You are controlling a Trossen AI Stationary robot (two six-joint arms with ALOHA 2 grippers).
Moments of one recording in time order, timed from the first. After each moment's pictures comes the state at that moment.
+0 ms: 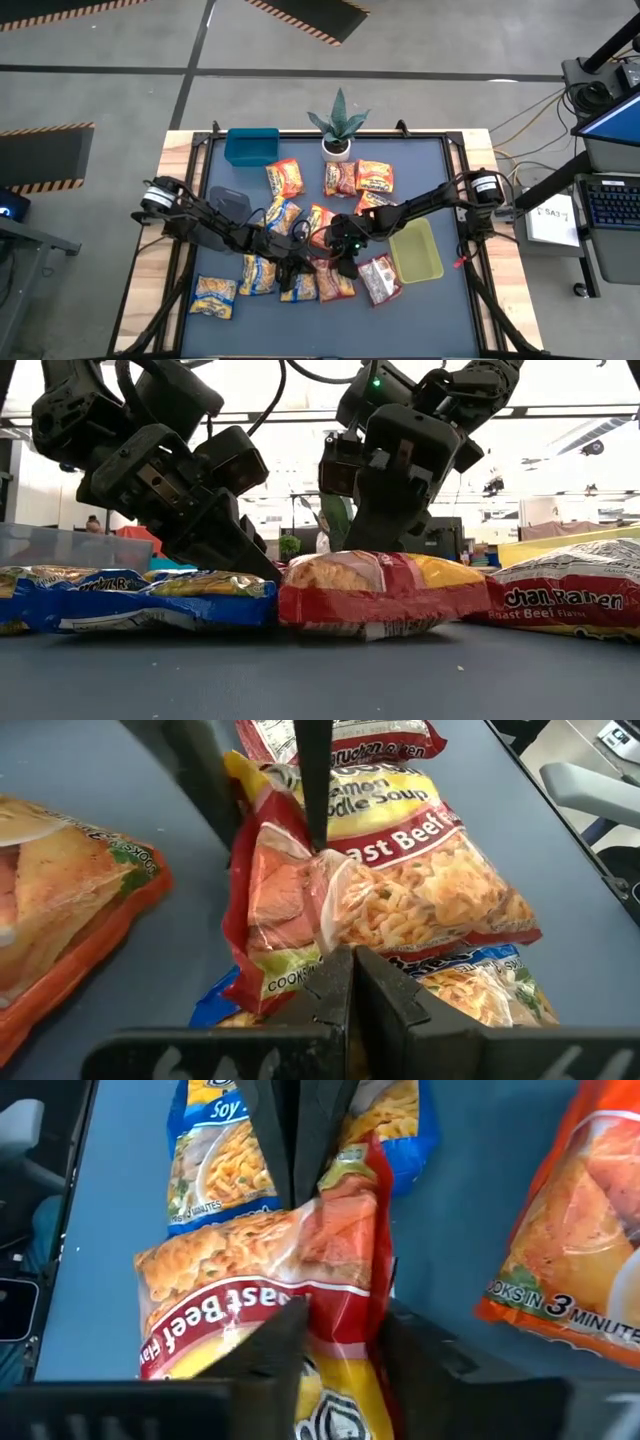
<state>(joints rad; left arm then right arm) -0.26 1.83 0.61 0.68 0.06 -0.32 0.09 1.90 1.06 0.01 -0.39 0.33</state>
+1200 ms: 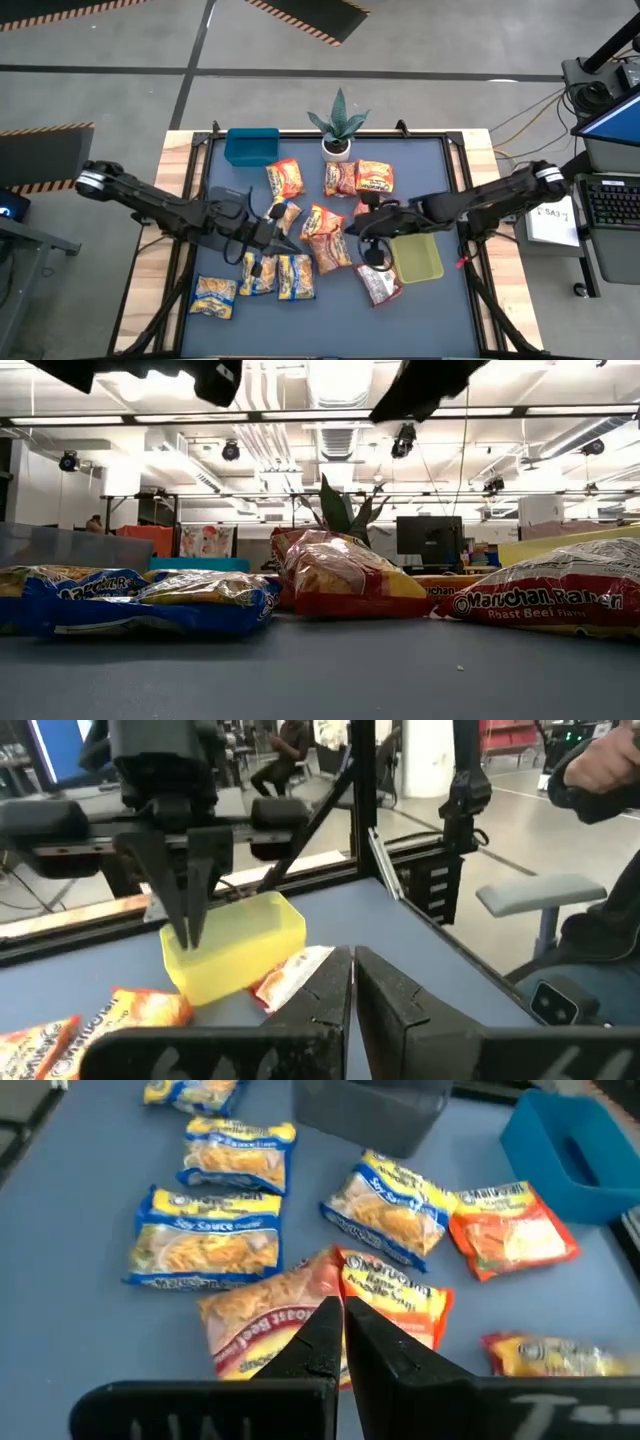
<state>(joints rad) -0.25 1.18 0.61 0.44 0.06 0.10 0.21 1.39 1.05 -0.31 0.21 0.04</state>
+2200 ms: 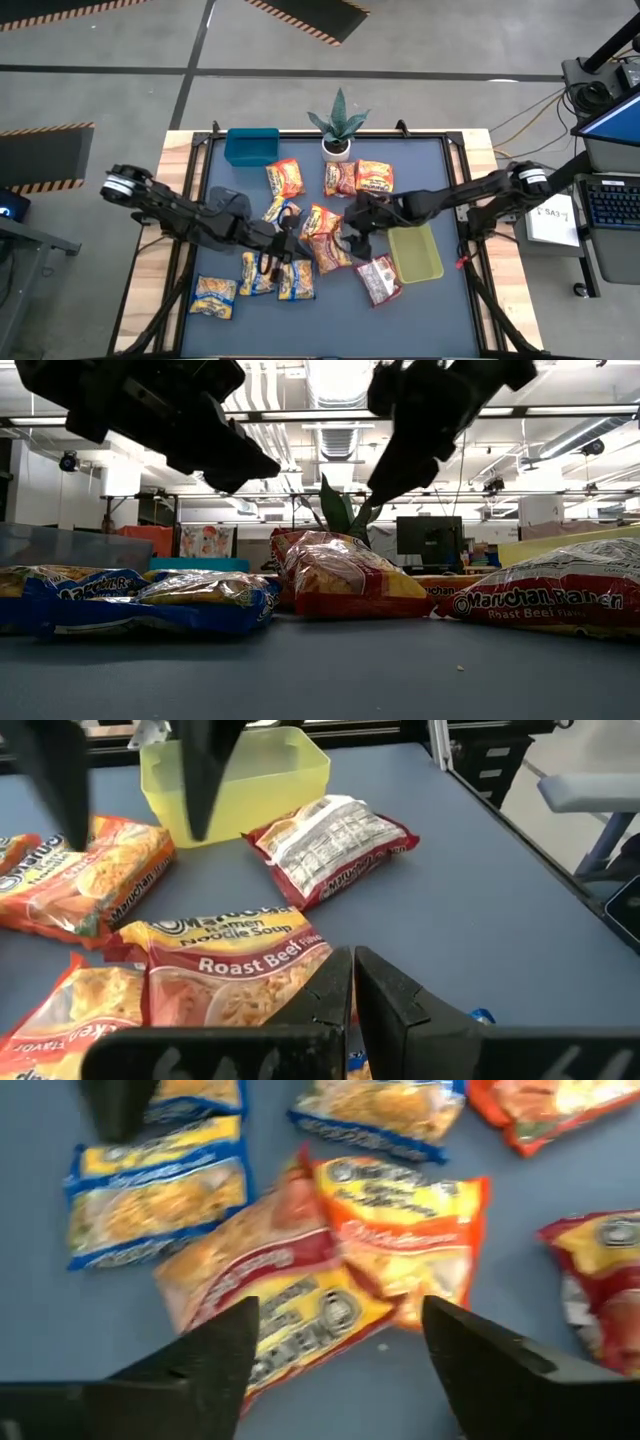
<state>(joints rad) -0.25 1.48 0.61 0.45 -0.02 -0.04 0.09 1.54 1.01 -0.26 0.09 0.23</state>
